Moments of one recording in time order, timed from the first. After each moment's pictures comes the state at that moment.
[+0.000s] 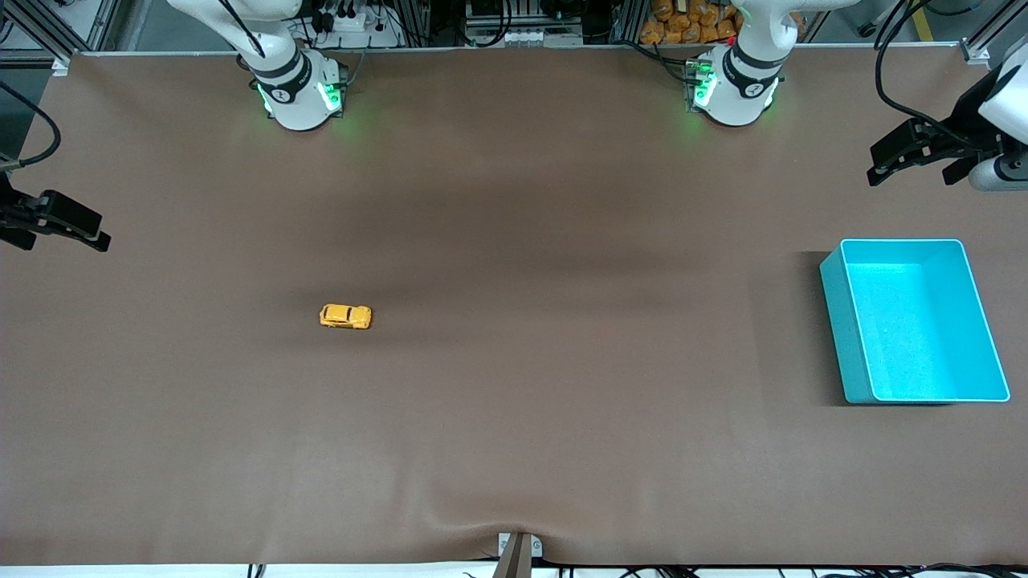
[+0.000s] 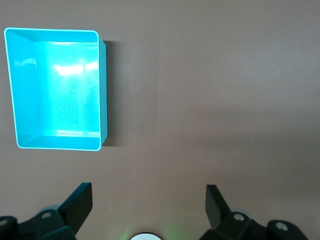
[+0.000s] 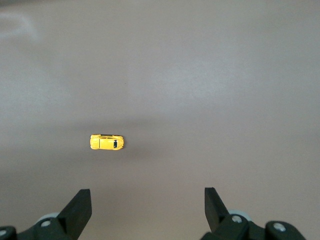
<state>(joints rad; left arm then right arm) 0.01 -0.06 -0.09 -1.55 -0.02 1.47 -0.10 -0.09 0.14 0.08 -1.33 0.00 1.49 0.03</state>
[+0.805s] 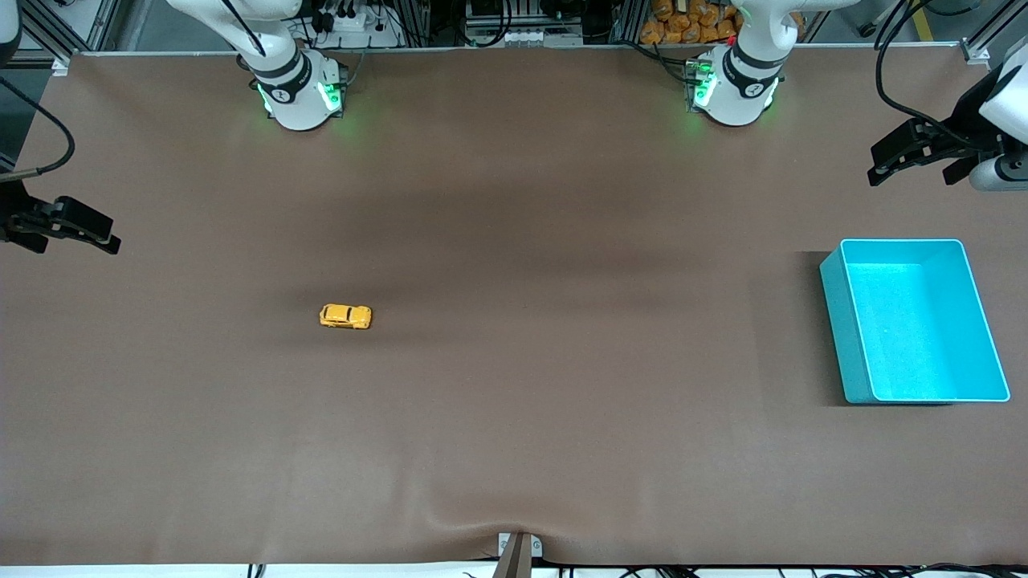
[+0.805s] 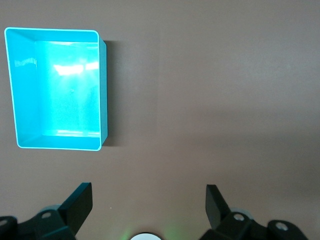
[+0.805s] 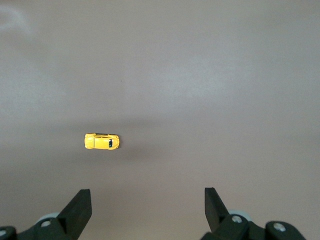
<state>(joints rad) 0.01 -0.06 -0.09 -1.55 -0.02 1.47 -0.10 -0.09 0.07 0.07 -1.48 -0.01 1.58 0.01</state>
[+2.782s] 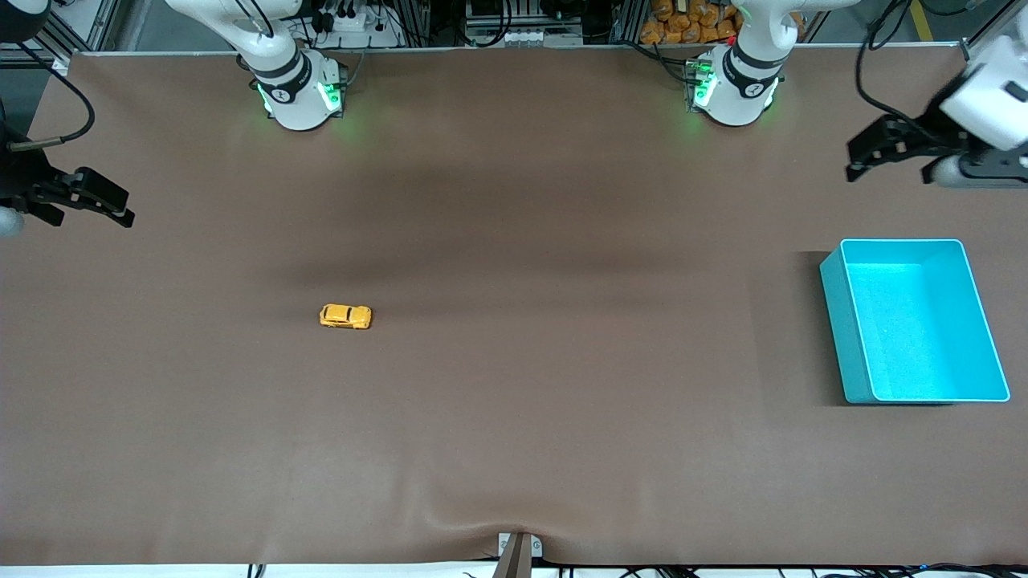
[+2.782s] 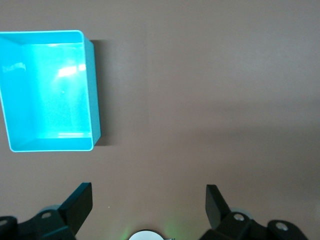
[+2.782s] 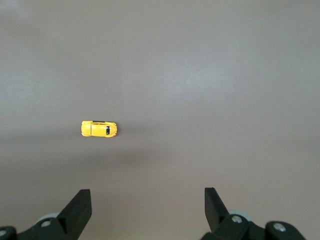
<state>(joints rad) 0.01 -0.06 -0.17 -1.55 -0.02 1.46 -0.10 -0.04 -0.05 0.02 -1.64 -0.01 1.62 0.01</state>
